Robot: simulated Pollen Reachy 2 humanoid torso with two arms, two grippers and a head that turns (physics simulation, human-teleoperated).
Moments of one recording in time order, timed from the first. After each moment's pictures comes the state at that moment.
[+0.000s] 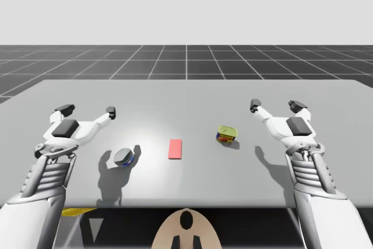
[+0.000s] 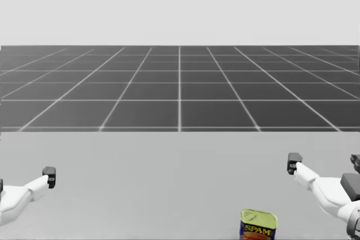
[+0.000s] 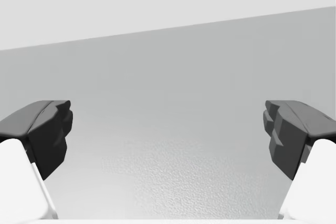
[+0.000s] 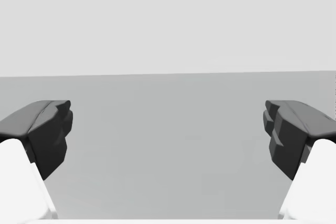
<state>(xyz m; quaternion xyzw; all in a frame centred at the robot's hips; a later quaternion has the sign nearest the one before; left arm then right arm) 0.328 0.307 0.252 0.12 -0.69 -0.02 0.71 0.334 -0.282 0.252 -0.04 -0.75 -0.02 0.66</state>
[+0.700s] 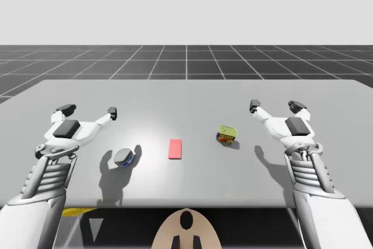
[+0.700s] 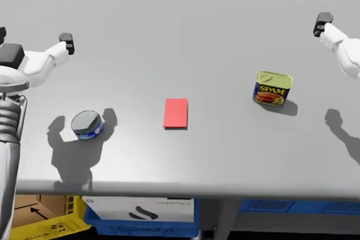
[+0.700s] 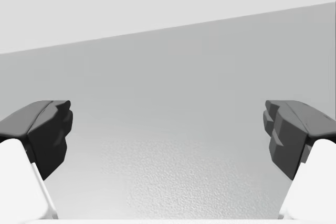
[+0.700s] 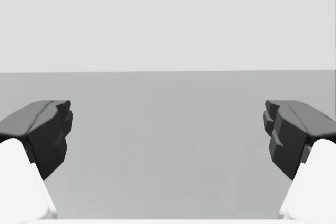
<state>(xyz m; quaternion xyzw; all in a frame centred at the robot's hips) 0.326 0.303 0.253 0.12 -0.69 -0.04 0.71 0.335 -0.281 0.250 -0.05 -0.74 -0.02 0.67</state>
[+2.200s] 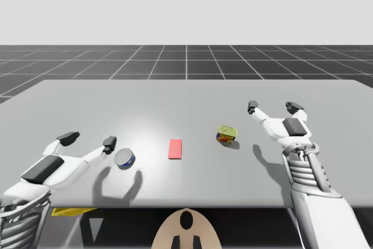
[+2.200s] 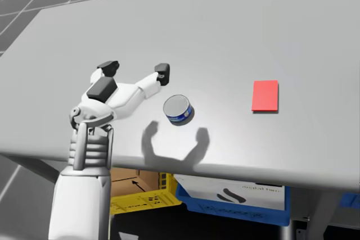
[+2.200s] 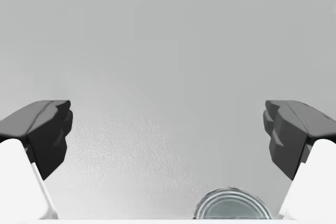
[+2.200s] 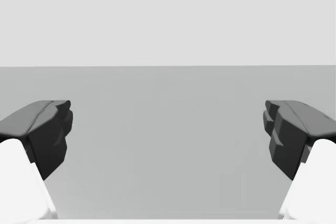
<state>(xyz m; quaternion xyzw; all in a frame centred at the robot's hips) 0.237 0.299 0.246 -0.02 -0.64 -0.05 0.77 0.337 -0.279 0.245 -0.05 -0.74 -0.02 0.67</state>
